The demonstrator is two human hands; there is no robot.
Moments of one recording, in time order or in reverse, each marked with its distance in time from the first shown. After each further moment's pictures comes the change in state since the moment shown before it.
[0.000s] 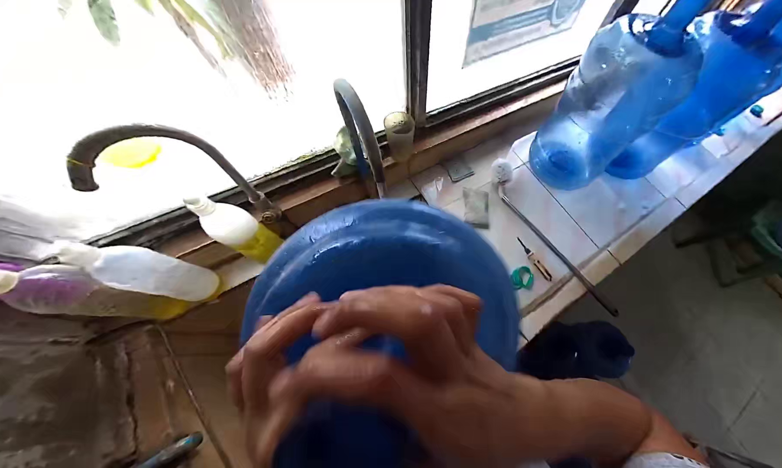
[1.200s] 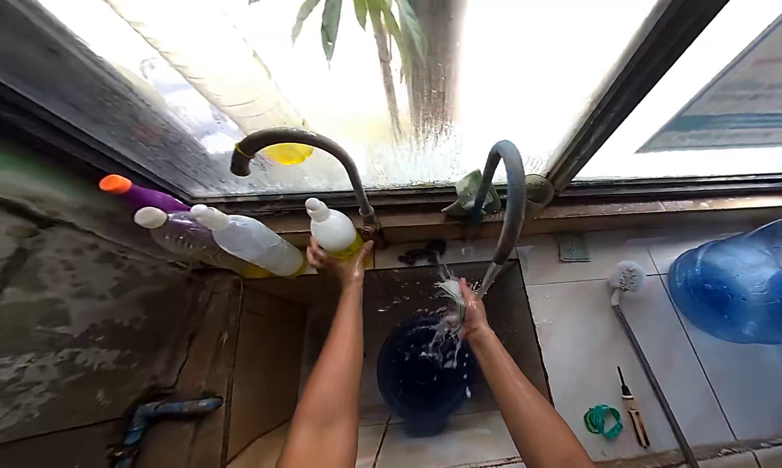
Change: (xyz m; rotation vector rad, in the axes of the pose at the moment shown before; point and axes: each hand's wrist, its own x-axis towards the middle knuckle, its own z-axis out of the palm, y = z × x) left_hand 0.028 -0.390 0.139 0.122 0.767 -1.012; right_hand 0.017 0.345 0.222 0.972 0.144 1.470
